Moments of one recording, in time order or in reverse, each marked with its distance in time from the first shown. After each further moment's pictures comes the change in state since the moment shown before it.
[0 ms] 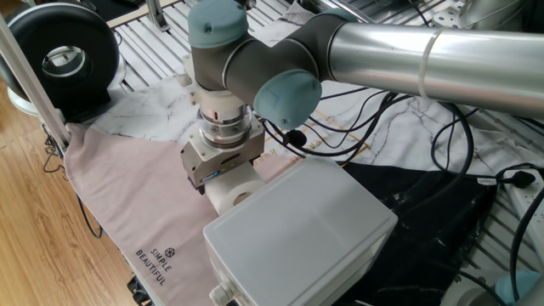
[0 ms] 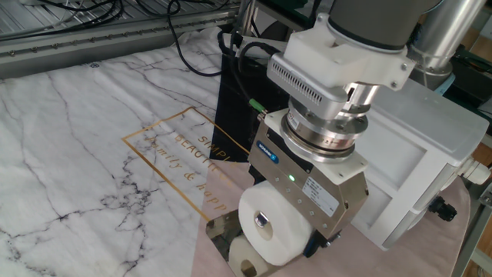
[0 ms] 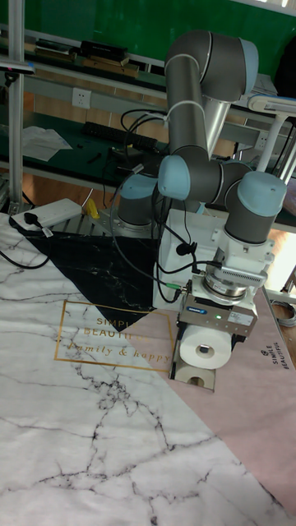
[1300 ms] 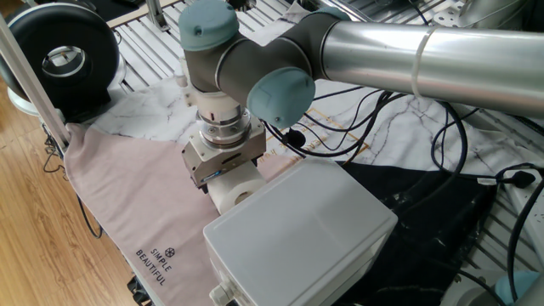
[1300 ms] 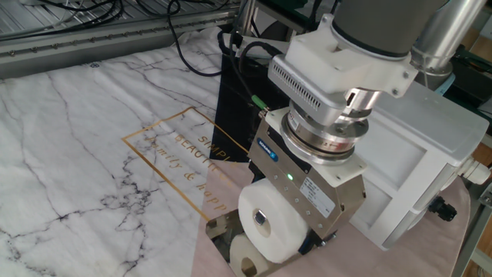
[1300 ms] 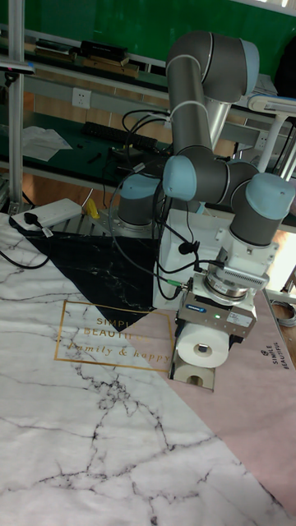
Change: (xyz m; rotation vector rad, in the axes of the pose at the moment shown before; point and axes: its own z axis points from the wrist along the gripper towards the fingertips) arm 0.003 -0.008 -0.005 0.056 0.026 0.036
